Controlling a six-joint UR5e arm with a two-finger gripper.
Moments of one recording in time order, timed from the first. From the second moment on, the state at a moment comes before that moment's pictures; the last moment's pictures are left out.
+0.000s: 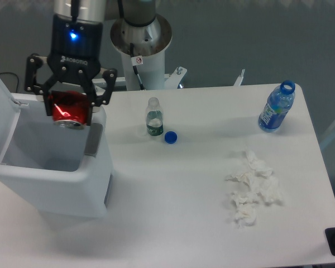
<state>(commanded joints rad) 2.20 -1.61 -1.50 -1.00 1.20 0.11</state>
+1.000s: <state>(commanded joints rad) 2.13 -1.68 -1.54 -1.00 1.20 0.11</state>
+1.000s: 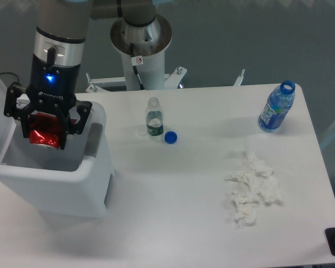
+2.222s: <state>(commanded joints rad) 2.13 -1.68 -1.57 -1.00 1.20 0.12</state>
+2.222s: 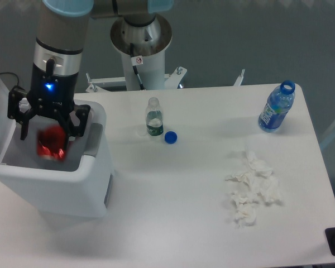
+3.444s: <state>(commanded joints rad) 2.31 -1.70 -1.55 -1.00 1.51 0.74</state>
